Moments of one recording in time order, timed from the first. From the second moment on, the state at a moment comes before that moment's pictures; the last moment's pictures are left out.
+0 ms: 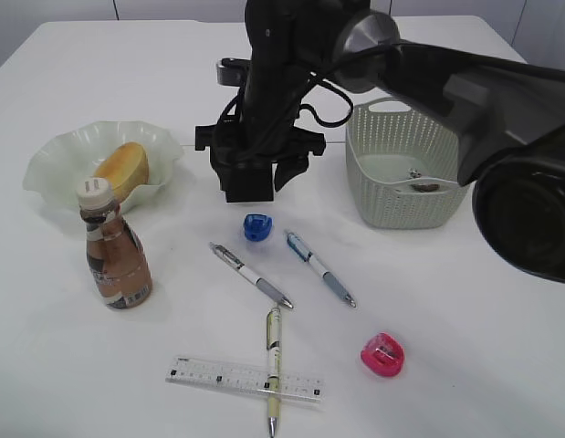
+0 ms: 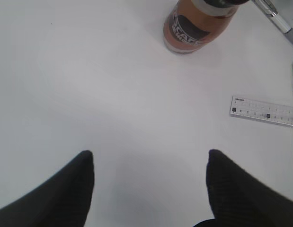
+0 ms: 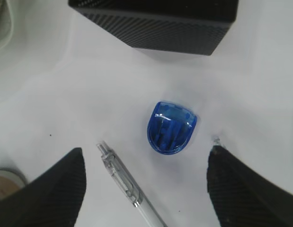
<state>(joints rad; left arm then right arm) -0.11 1.09 -0.81 -0.15 0.95 -0.11 0.52 2.49 -2.42 0.06 1.24 0.40</state>
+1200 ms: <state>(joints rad) -0.11 1.09 -0.81 -0.15 0.94 -0.11 0.52 2.64 -2.43 0.02 1.21 0.47</state>
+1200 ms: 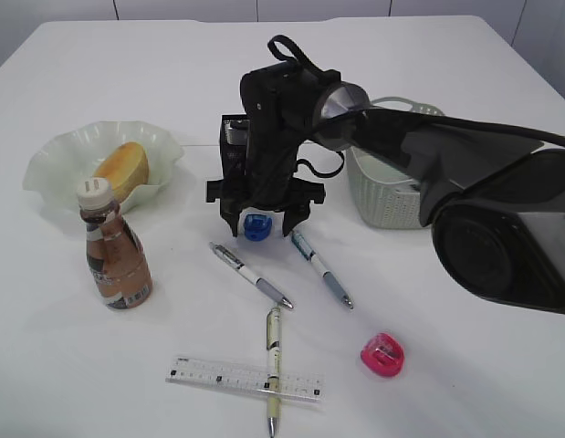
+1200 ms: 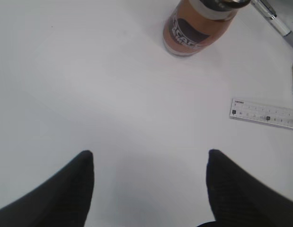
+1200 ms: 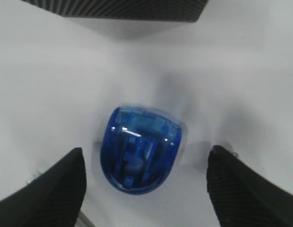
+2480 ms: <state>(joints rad) -0.11 1.09 -0.81 -0.15 0.94 -0.11 0.52 2.65 -2.45 0.02 1.19 0.48</state>
